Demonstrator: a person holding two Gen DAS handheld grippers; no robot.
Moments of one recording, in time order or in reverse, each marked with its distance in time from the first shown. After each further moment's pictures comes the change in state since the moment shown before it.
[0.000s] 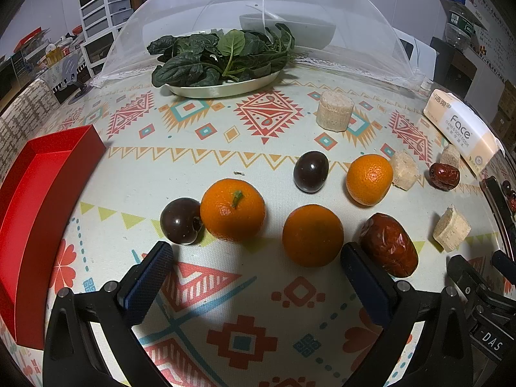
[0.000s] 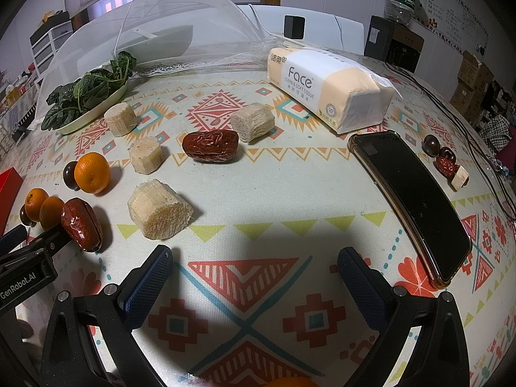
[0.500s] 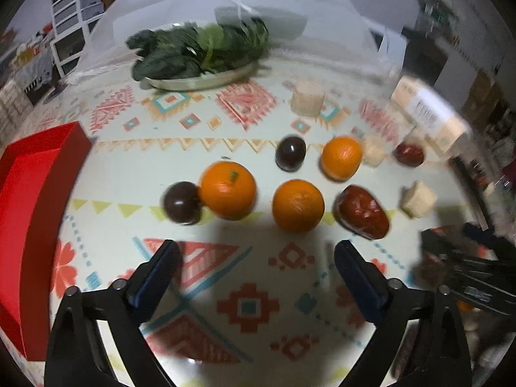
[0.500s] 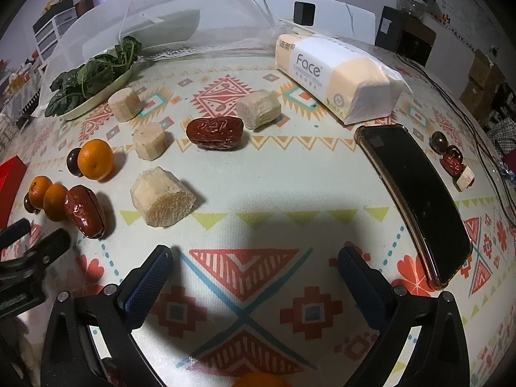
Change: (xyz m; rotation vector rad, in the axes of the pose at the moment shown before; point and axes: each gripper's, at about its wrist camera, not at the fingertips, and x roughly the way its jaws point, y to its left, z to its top) left arm -0.026 0.024 -0.006 0.040 0.032 -0.164; right arm 0.000 -0.001 0.004 -0.031 0.073 0.022
